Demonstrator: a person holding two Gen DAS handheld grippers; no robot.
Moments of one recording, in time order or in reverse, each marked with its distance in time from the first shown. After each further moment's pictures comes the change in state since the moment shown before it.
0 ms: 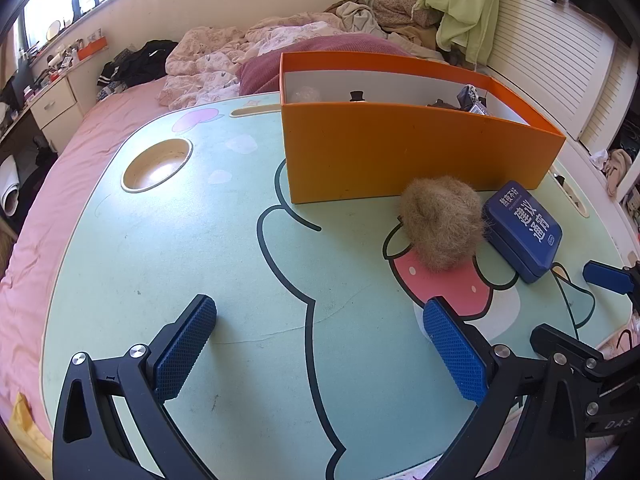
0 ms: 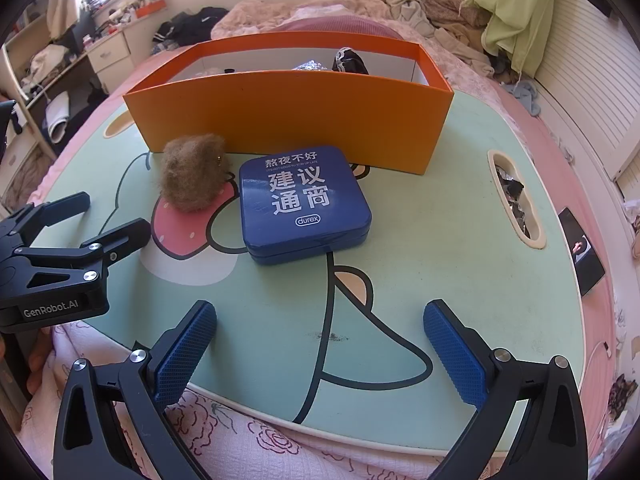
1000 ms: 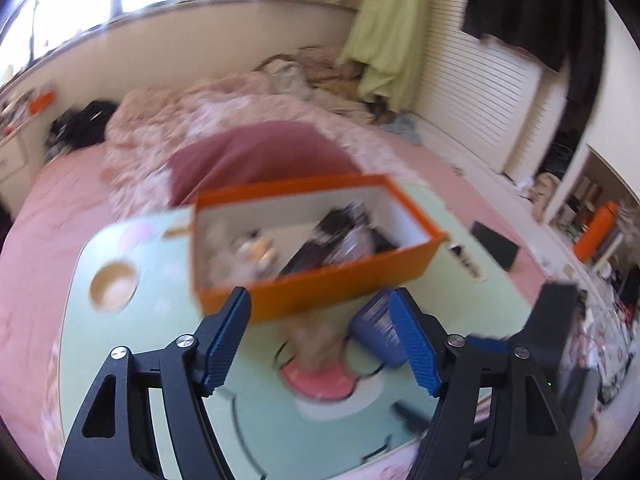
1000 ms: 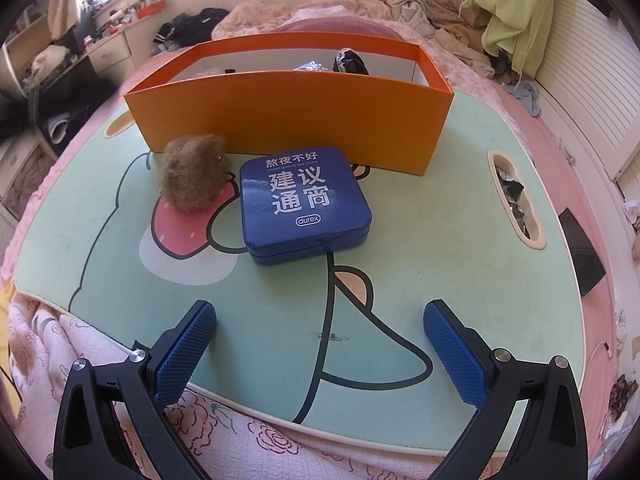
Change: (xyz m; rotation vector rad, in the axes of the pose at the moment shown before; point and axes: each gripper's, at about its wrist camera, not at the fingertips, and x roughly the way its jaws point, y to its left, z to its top) left arm -0.082 -0.050 0.091 0.134 -0.153 -0.245; right arm -0.001 0.003 0.000 -0.001 -0.001 0.002
